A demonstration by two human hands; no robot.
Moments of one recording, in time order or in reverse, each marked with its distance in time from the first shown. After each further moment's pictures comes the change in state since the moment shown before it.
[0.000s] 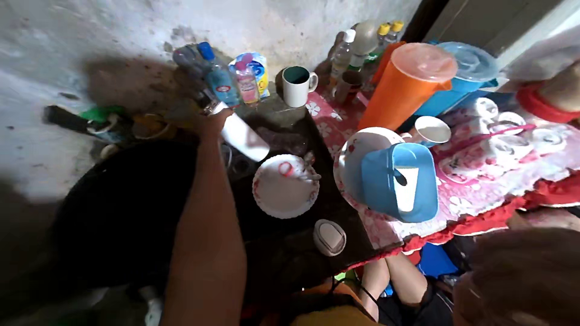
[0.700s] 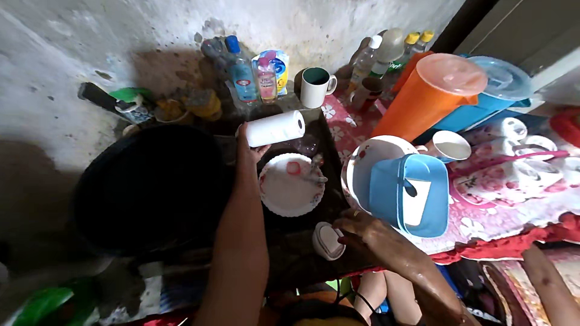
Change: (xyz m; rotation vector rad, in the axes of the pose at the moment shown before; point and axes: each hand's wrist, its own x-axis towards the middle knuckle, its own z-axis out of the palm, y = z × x) left_hand -0.033 -0.067 0.048 -0.842 -0.140 -0.517; right_hand -0.038 0.106 0.091 -0.240 -0.433 0.496
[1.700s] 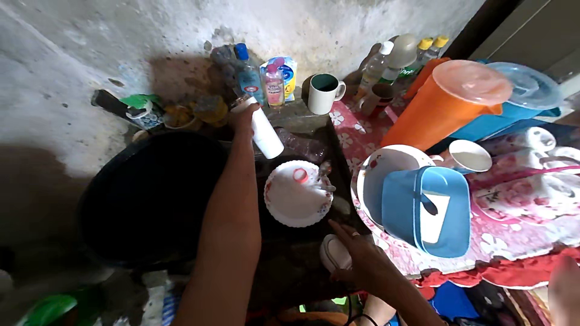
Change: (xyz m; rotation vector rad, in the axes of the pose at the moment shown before) left_hand 0.029 0.067 0.041 0.489 0.164 0.472; right_hand 0.011 -0.004 0.044 0.043 -0.206 0.399
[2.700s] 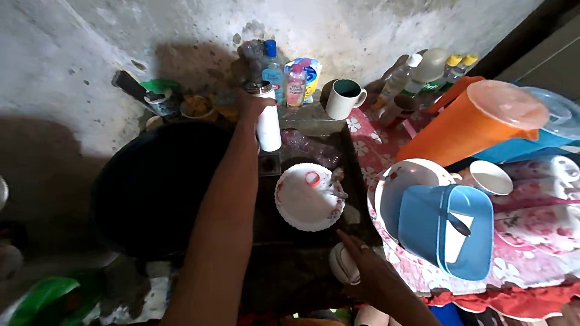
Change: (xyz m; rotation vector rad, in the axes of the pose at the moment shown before) left_hand 0.030 0.025 -0.030 0.288 -0.095 0.274; right_hand 0.004 -0.007 0.006 -0.066 -0.084 0.023
